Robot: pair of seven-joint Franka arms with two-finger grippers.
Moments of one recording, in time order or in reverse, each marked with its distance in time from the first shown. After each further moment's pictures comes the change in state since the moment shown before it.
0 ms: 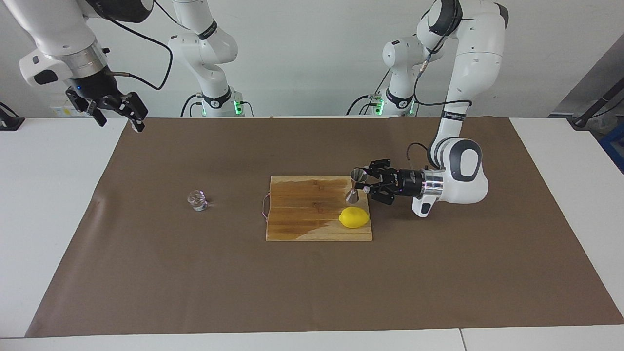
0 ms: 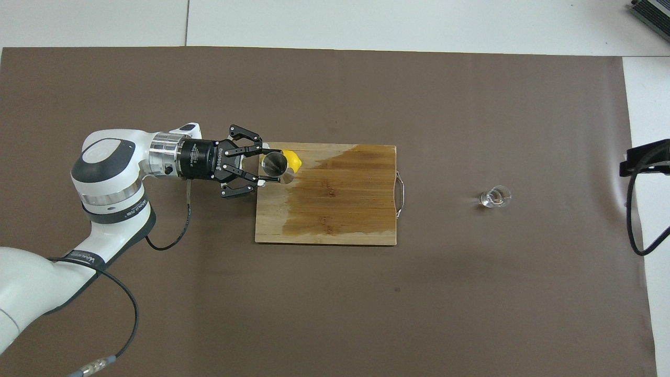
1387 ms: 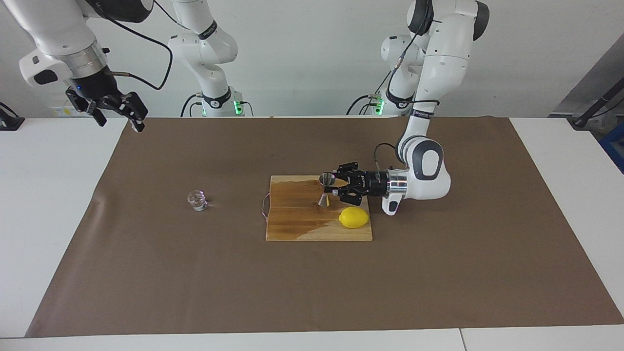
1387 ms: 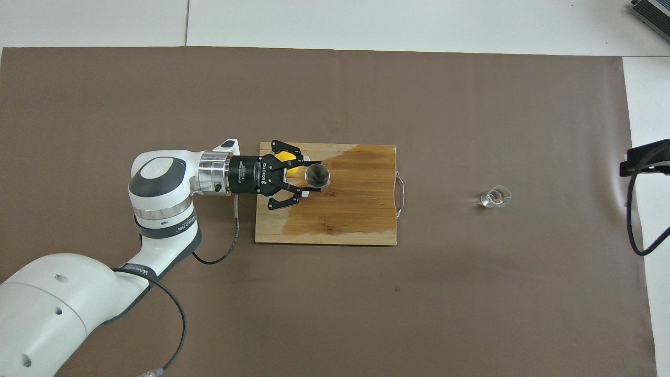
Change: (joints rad) left arm -0.320 0.000 0.222 -0.058 -0.196 0.066 0.123; right arm 0.000 0.000 0.000 0.000 0.000 0.000 0.000
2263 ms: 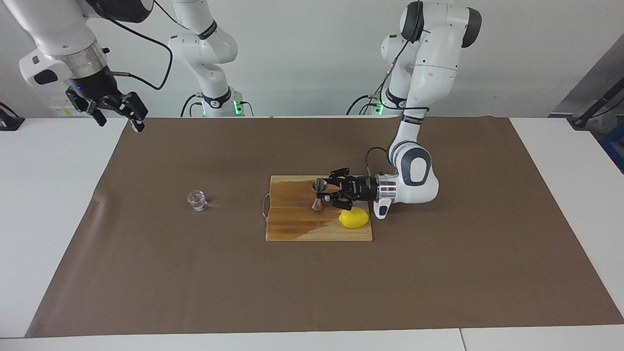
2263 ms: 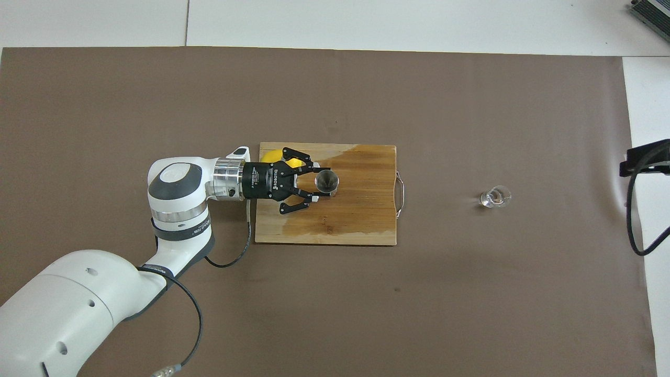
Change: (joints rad) left arm -0.113 0.053 0.083 0.007 -0.058 0.009 0.022; right arm 0.000 0.000 0.000 0.000 0.000 0.000 0.000
